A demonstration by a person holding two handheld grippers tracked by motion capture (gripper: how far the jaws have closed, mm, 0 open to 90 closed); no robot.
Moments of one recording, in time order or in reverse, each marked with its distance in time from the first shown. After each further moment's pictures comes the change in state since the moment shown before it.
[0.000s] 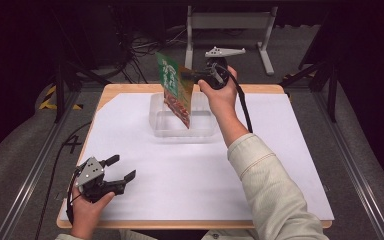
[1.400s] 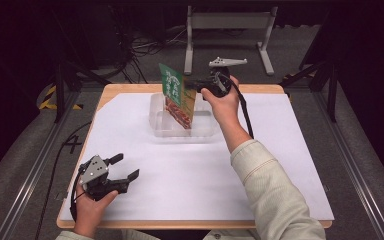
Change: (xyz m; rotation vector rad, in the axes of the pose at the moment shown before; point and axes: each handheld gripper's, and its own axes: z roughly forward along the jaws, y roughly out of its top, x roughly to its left) left arm -0.002 0.003 0.008 0.002 -0.019 0.018; right arm -0.011 -0.028 -0.001 0.015 -0.001 0.063
